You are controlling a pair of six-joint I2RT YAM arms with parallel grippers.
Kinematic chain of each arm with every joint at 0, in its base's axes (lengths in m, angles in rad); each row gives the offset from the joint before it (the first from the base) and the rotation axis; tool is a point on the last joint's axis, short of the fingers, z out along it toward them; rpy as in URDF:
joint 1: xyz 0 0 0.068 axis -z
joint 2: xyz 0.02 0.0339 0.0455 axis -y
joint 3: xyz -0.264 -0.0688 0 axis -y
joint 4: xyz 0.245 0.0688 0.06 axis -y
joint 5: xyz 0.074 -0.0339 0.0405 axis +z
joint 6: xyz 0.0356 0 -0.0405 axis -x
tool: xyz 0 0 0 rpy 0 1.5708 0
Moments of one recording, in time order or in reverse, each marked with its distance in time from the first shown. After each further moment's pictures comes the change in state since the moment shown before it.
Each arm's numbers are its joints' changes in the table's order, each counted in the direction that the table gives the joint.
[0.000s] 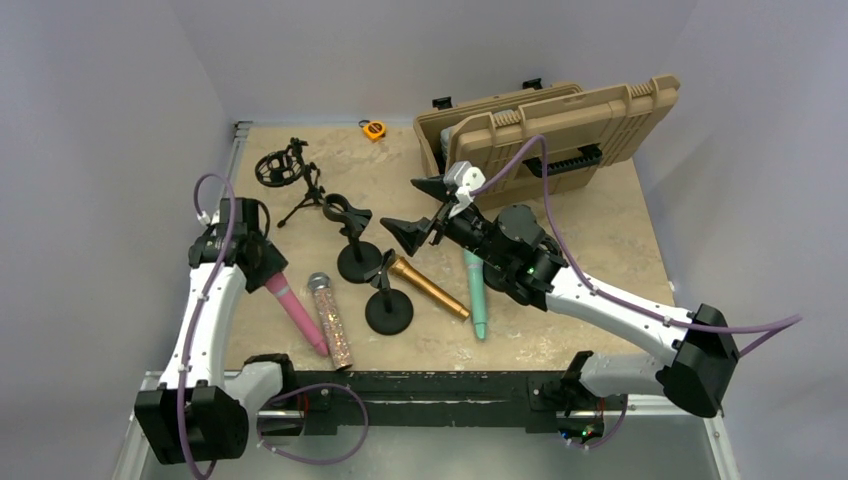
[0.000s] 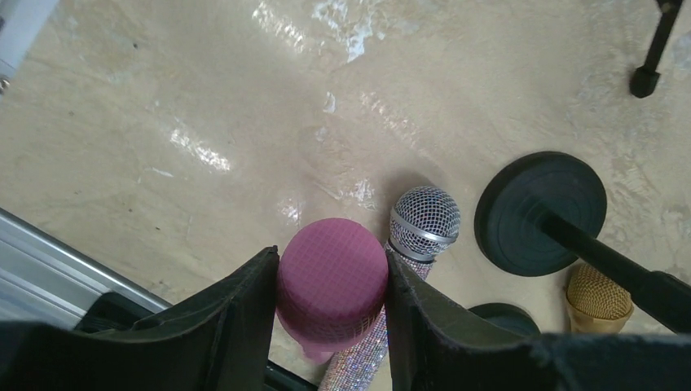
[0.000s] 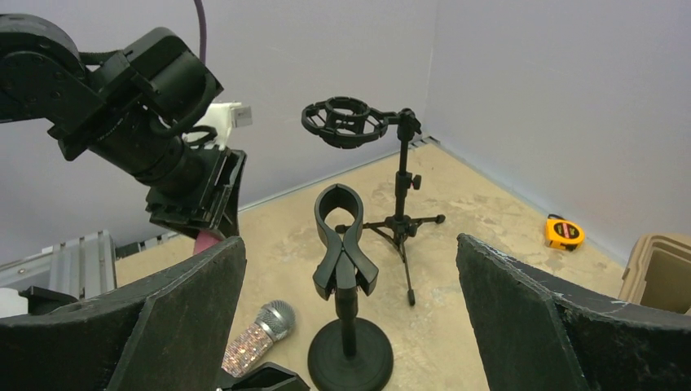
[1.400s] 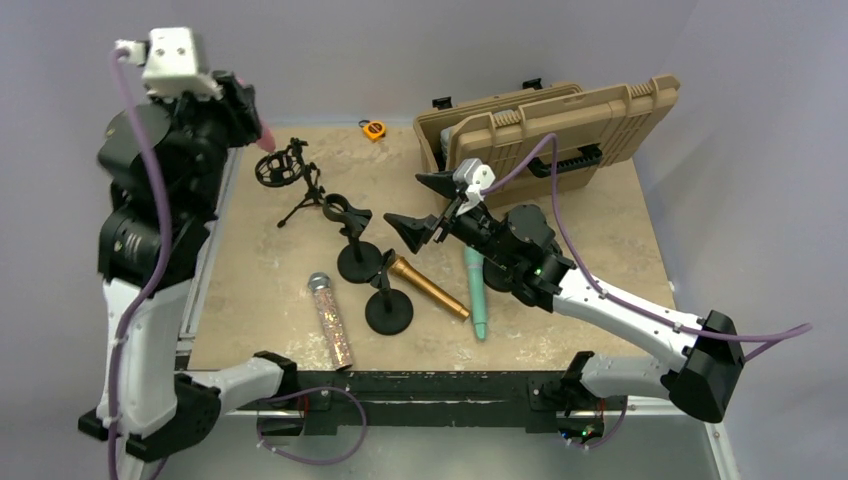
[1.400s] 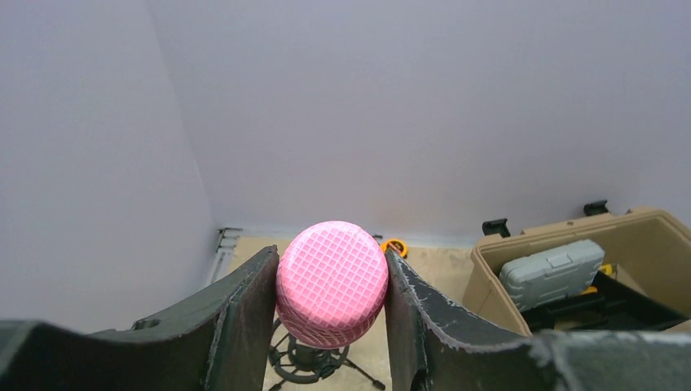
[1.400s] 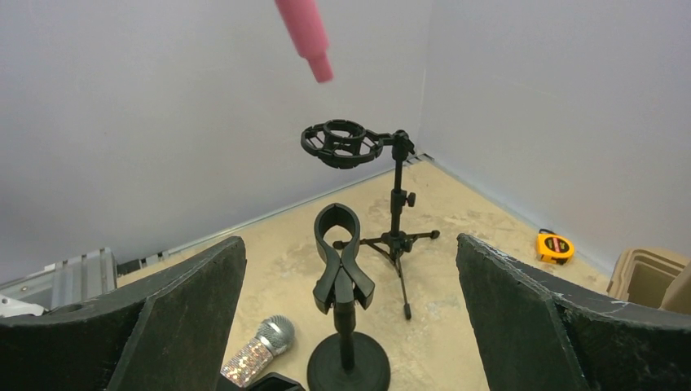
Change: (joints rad) left arm 0.426 -0.171 0.998 0.317 0.166 -0.629; right arm 0.000 0.031 0.014 -0.010 -0.016 -0.001
